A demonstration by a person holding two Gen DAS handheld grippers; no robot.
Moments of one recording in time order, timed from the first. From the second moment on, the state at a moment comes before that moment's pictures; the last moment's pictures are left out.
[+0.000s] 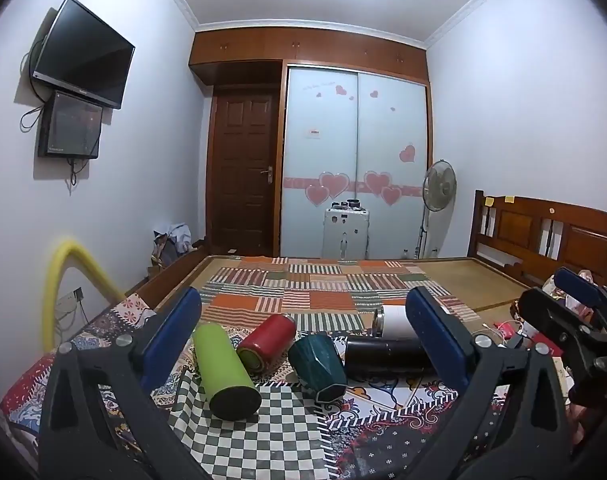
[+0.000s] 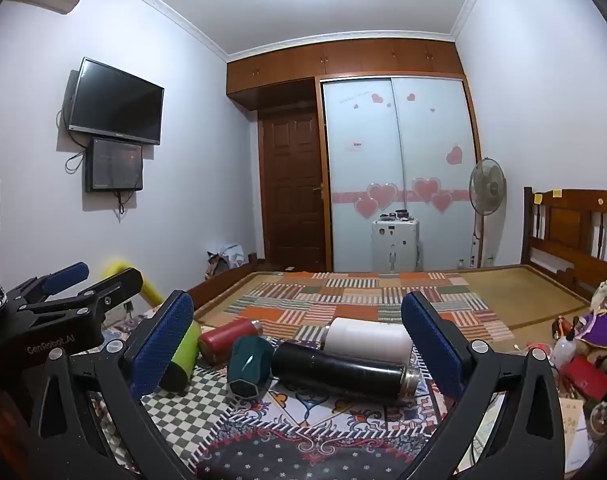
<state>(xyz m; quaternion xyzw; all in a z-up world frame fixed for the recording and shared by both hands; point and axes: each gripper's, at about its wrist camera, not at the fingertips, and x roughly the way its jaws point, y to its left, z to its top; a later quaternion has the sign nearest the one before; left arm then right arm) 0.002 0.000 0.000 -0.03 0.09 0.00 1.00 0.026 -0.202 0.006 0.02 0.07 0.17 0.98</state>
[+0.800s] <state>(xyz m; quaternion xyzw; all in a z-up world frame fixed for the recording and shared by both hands) -0.005 -0.004 0.000 -0.02 0.08 0.00 1.00 0.025 -0.199 0.007 0.01 0.07 0.16 0.98</state>
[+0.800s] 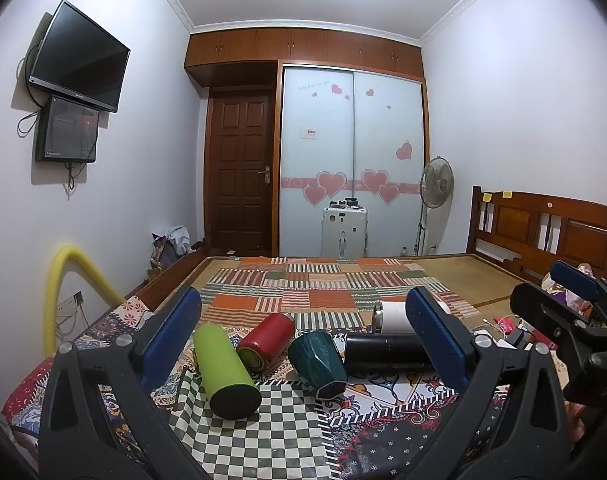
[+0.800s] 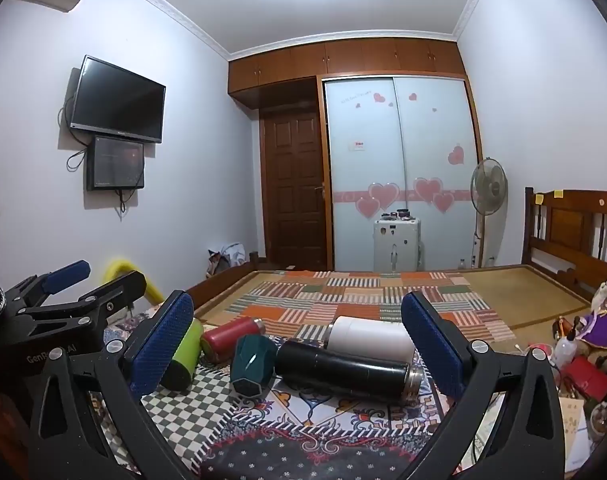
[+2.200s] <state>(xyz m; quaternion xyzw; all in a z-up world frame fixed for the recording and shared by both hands) -0.003 -0.008 0.001 -0.01 0.08 -0.01 1.00 0.028 -0.205 0.003 0.01 0.07 0.16 0.98</state>
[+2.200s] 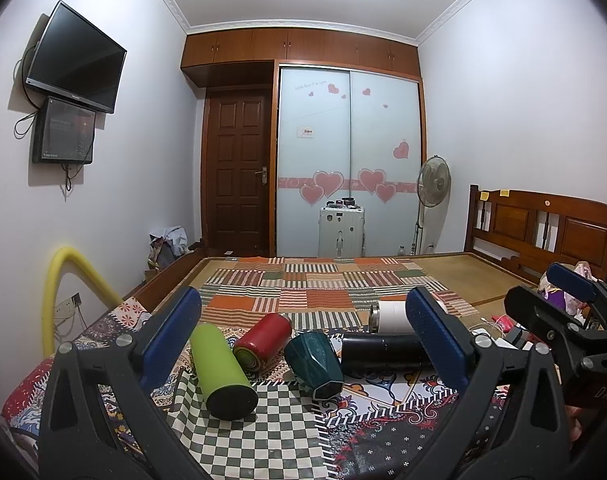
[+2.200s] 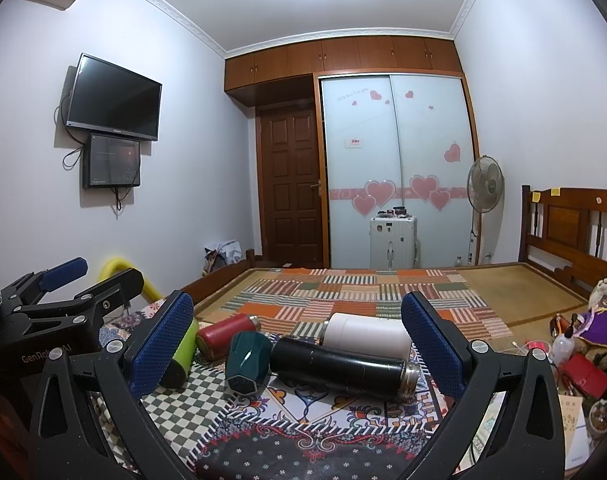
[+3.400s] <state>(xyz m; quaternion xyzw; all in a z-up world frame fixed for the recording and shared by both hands) 0.034 0.051 -0.045 -0.02 0.14 0.03 0.99 0.124 -0.147 -0.035 -0.04 0.26 0.26 0.93</state>
